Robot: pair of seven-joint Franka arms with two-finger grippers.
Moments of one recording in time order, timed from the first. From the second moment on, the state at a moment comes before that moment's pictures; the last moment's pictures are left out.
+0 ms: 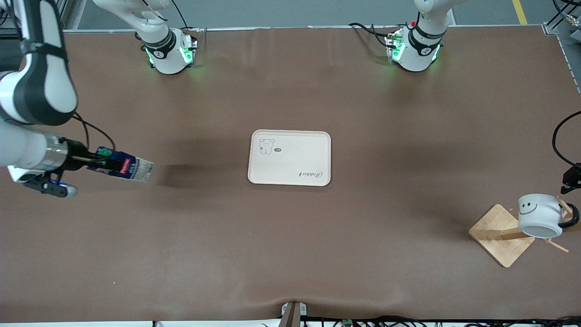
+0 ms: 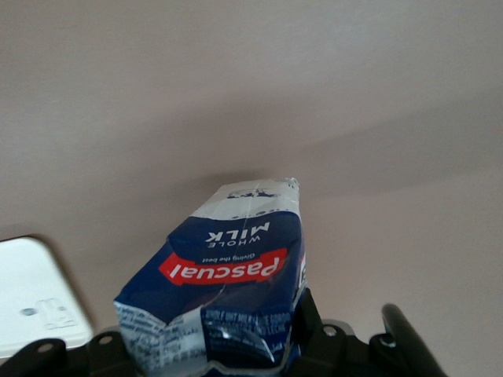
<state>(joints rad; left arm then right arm) 0.41 0.37 -0.21 -1.42 0.11 1.96 0.60 -0.08 0.25 -0.02 -1.73 0.13 1.76 0.12</state>
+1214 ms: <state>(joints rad) 0.37 0.18 -0.46 -1.41 0.10 1.71 -0.08 -0.18 0.24 -0.01 -2.01 0.12 2.12 -0.09</state>
